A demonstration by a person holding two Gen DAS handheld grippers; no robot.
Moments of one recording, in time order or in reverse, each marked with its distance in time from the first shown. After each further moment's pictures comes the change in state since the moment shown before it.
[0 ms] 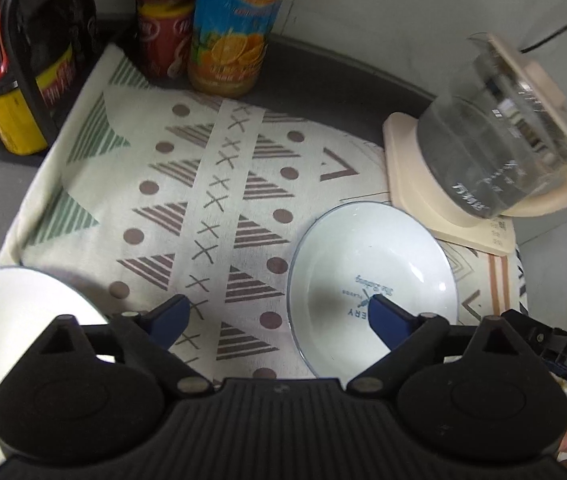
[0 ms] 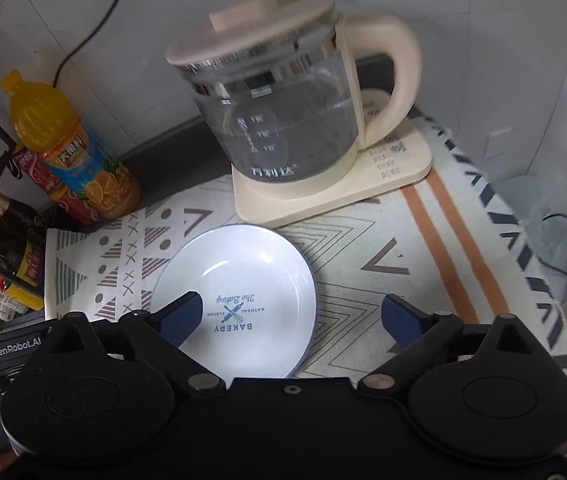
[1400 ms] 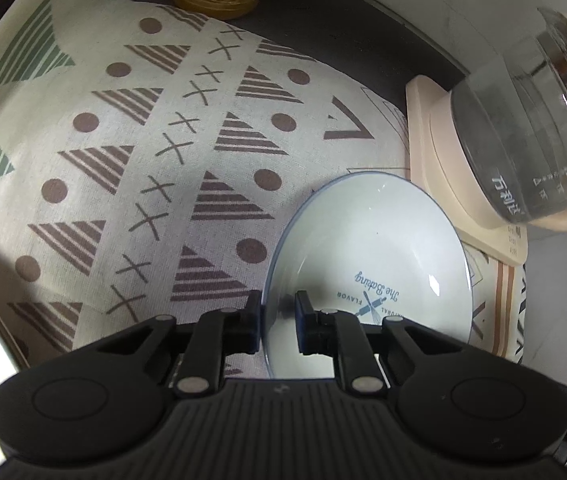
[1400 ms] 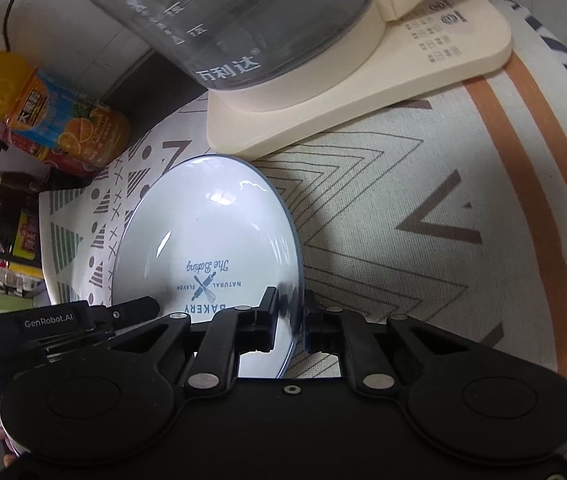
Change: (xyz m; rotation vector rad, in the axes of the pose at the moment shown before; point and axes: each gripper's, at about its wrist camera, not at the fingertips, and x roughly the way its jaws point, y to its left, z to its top) left arm 0.071 0.004 0.016 -0.120 0.139 -0.097; right arm 0.109 -0.045 0.004 0.044 0.267 0.221
